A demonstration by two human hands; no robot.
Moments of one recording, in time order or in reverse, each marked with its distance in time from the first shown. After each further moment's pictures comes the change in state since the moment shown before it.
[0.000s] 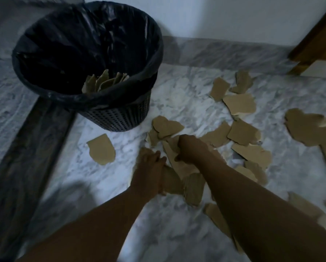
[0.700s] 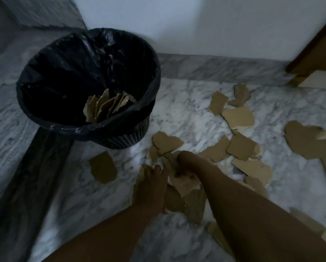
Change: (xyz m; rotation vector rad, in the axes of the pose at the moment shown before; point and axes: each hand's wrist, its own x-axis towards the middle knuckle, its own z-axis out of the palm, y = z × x) left_hand 0.012 0.024 -0.020 0.192 -0.031 -0.184; right_hand 0.019 -0.009 -0.018 -0.009 -0.298 0.017
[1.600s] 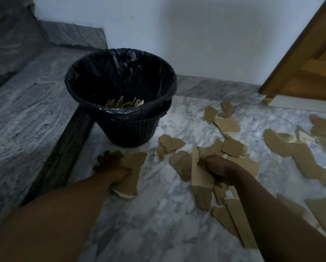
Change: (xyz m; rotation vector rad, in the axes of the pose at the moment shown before) left_hand 0.014 -0.177 0.037 -0.530 0.031 -0.327; right_hand -0.117 0.014 0.032 0.906 0.249 0.218
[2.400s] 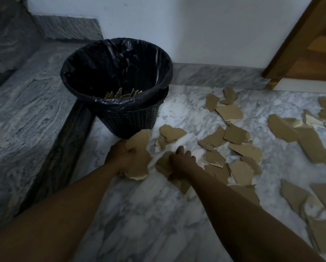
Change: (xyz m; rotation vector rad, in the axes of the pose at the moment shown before) left_hand -0.022 0.022 -0.008 -0.285 0.158 0.126; right_hand 0.023 -0.009 0.103 -0.896 0.093 -0.360
